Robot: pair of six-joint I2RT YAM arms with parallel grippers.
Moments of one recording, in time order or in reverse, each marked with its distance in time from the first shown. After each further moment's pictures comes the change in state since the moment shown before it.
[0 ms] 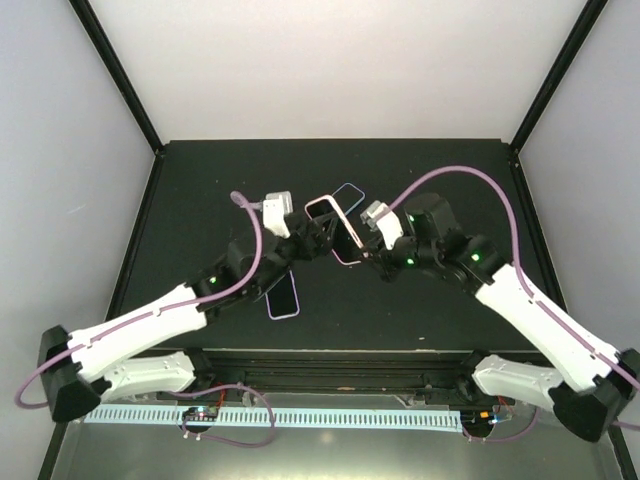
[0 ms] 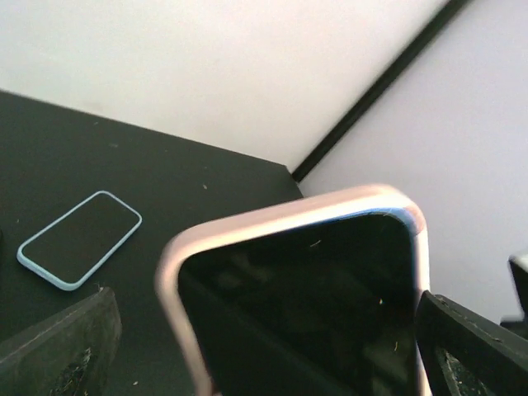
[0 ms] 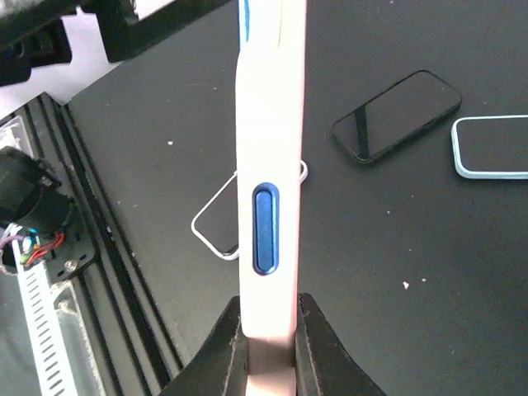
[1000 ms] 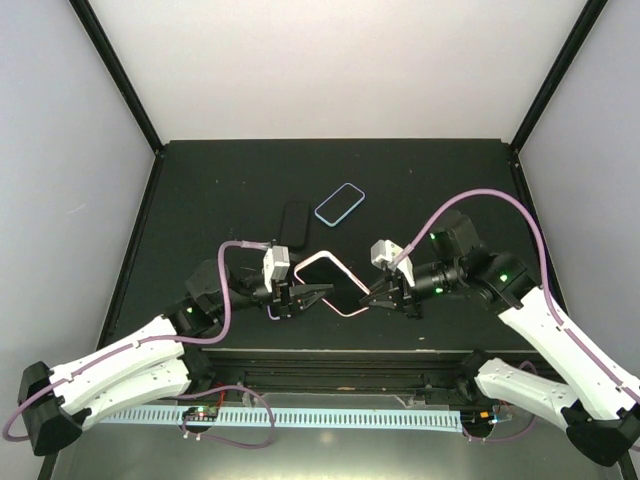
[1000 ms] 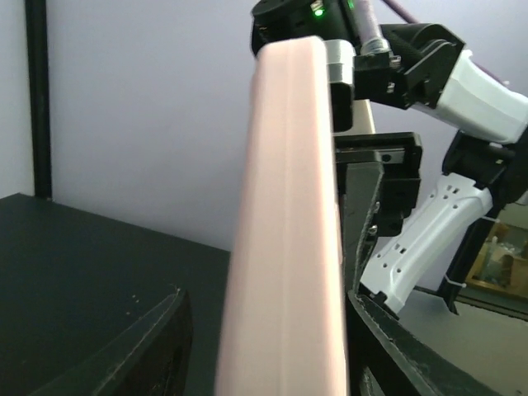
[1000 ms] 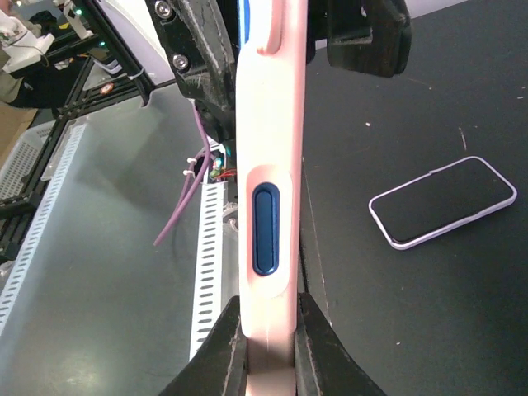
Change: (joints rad) left arm 0.049 -0.334 -0.351 0.324 0.853 0.509; right arm -0.005 -0.196 -0.051 -0.207 -0.469 -0.294
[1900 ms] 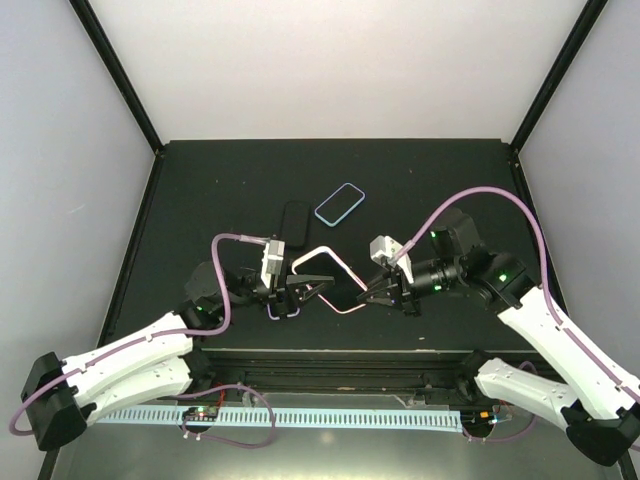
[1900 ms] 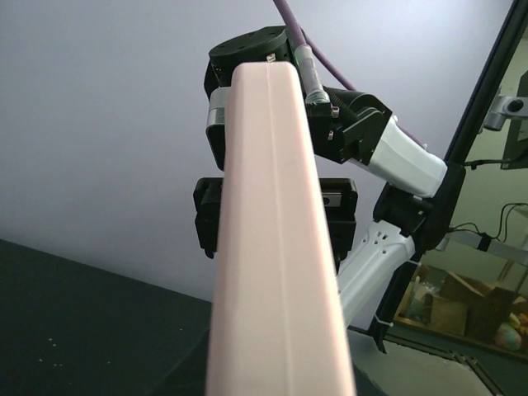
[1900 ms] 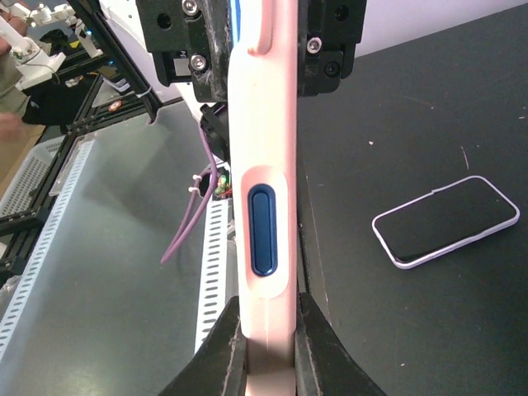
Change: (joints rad) left arm 0.013 0.074 -0.050 0.298 0.125 -0.217; right arm 0.000 0.009 -0.004 0.066 -0.029 0.052
